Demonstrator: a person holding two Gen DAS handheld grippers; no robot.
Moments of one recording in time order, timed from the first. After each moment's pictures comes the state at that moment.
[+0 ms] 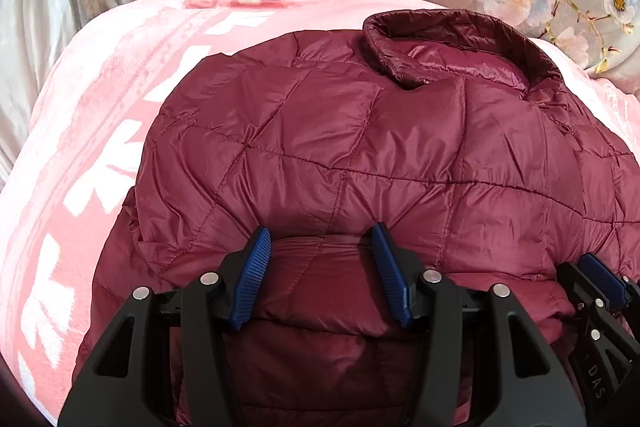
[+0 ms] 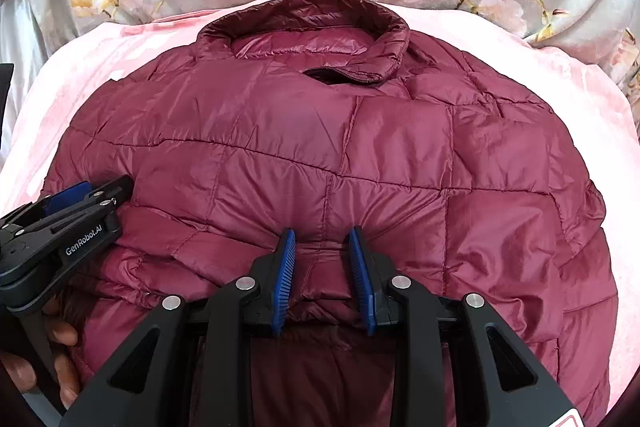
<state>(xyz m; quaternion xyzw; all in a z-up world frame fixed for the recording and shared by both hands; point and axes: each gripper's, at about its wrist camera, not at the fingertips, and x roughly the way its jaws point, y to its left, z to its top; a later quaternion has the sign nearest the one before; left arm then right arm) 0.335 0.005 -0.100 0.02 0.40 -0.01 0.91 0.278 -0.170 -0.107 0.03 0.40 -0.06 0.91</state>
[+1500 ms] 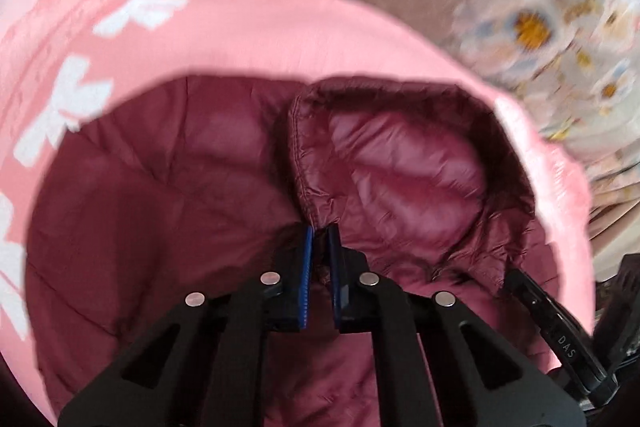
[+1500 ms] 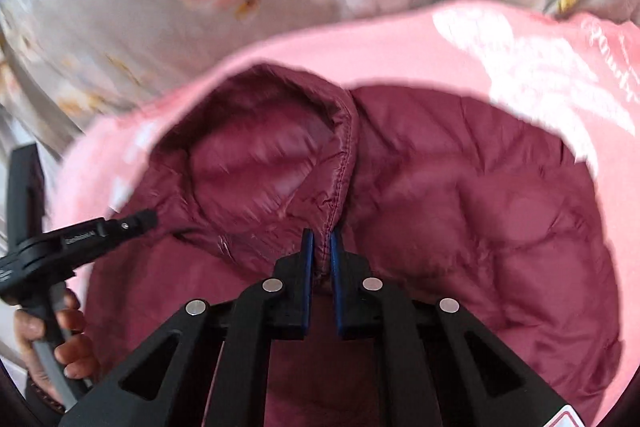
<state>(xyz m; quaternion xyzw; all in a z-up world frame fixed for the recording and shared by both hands) 0.470 -0.014 -0.072 -0.11 0.49 -0.14 0.86 0.380 -0.263 -0.071 0.17 0.41 0.00 0.90</state>
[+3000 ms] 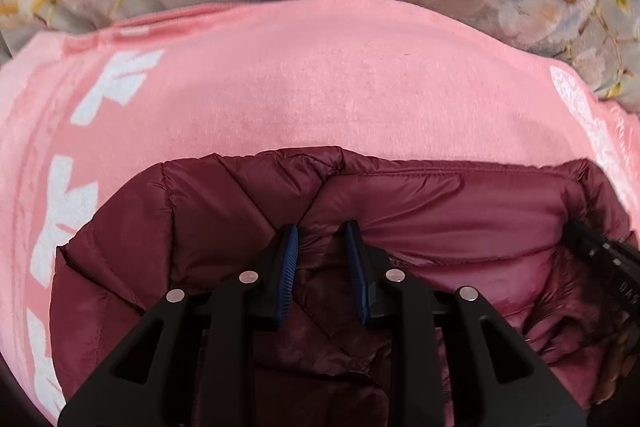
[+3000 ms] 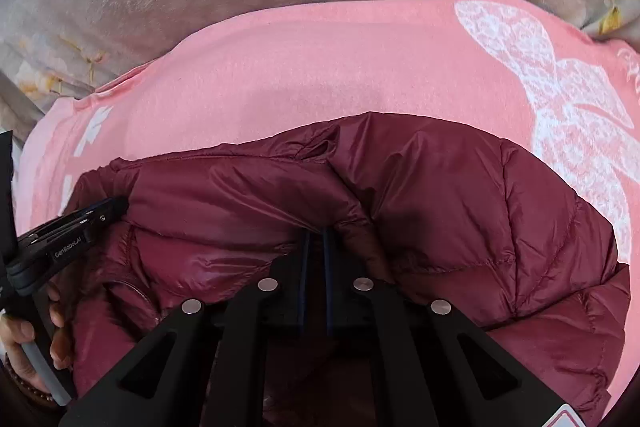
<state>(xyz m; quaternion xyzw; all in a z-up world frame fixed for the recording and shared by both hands) 0.532 -0.047 -0.081 0.04 0.45 -0.09 0.89 0.459 -0.290 -0.095 0.12 0.45 0.00 0.88</state>
